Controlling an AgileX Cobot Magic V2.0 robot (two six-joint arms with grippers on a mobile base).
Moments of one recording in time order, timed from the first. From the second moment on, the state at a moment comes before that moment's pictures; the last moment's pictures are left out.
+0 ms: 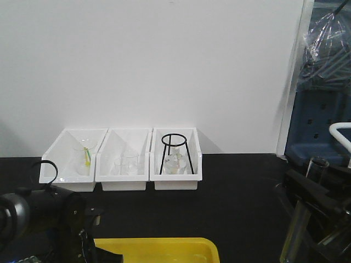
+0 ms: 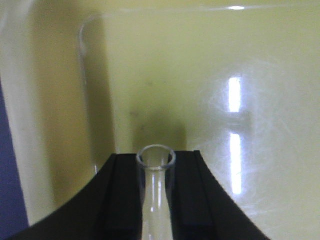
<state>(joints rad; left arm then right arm) -0.33 1.95 -1.30 -0.01 0.89 -0.39 0.28 0.81 -0.65 -1.36 -0.29 1.29</state>
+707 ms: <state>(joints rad) -0.33 1.79 -1.33 0.14 0.89 -0.39 0.28 0.94 -0.65 -1.37 -0.33 1.50</state>
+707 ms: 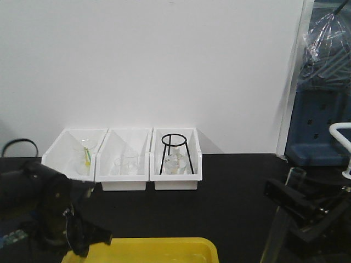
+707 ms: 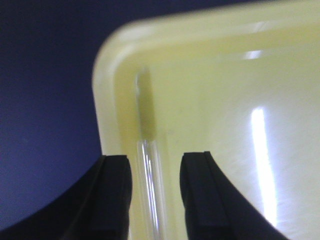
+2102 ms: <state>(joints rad) -0.34 1.38 -1.55 0.13 0.91 -0.31 0.28 2.03 -1.07 -1.56 -0.79 1.97</state>
